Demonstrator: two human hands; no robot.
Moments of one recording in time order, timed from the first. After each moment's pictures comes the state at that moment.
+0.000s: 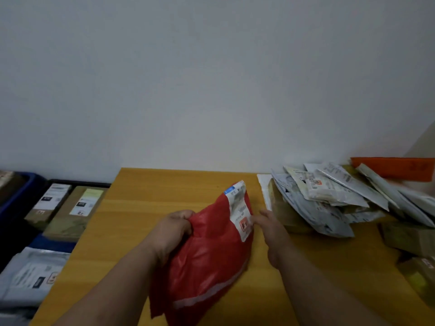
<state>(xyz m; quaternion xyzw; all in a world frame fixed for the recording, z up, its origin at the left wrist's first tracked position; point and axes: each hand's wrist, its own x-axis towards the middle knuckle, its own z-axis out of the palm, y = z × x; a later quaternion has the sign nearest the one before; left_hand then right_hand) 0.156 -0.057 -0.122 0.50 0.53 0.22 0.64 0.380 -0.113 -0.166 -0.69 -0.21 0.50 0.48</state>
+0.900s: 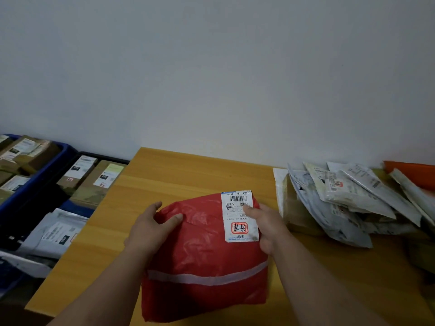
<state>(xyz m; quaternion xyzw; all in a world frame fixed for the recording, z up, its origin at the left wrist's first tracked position) 0.129 -0.080 -0.162 0.50 0.74 0.22 0.40 0.387 -0.091 -0.172 -0.61 -0.19 0.62 0.46</state>
